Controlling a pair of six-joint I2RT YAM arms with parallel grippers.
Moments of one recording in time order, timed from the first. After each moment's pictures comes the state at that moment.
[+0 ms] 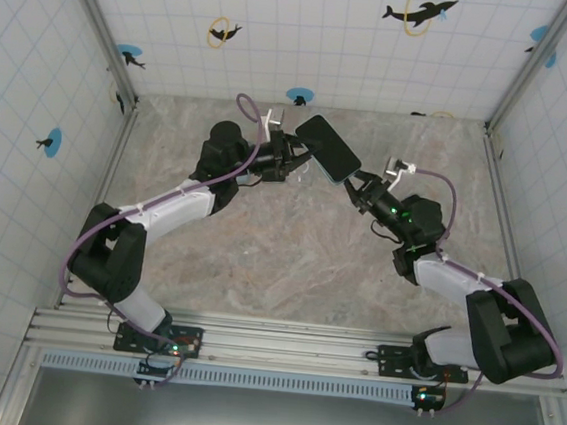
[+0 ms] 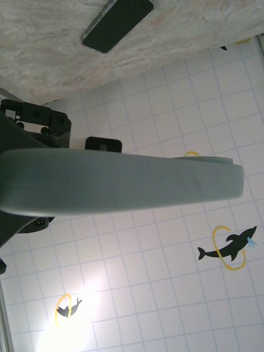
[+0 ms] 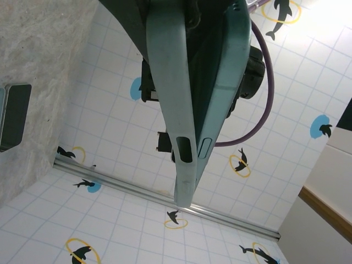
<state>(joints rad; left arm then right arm) -0.54 1.60 1.05 0.65 0.82 -1.37 0.42 1.33 0.49 1.13 -0.52 1.41</state>
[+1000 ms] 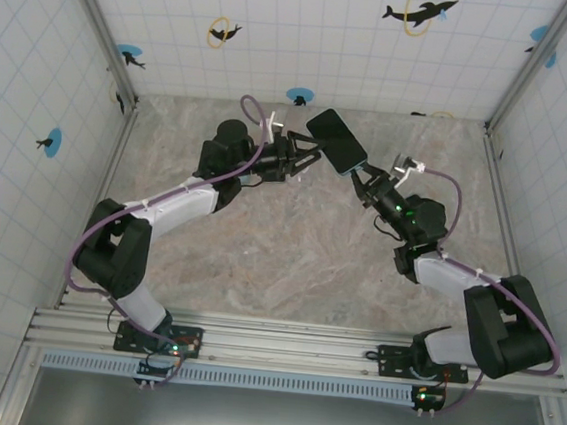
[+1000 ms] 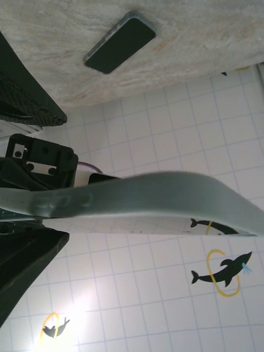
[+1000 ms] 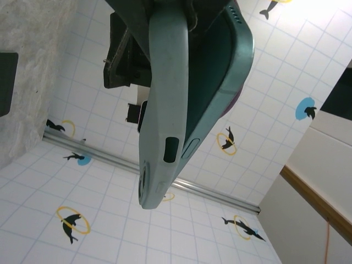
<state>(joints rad) -0.54 1.64 1.08 0.55 0.78 -1.32 0.40 1.36 0.49 1.23 -0.44 1.43</state>
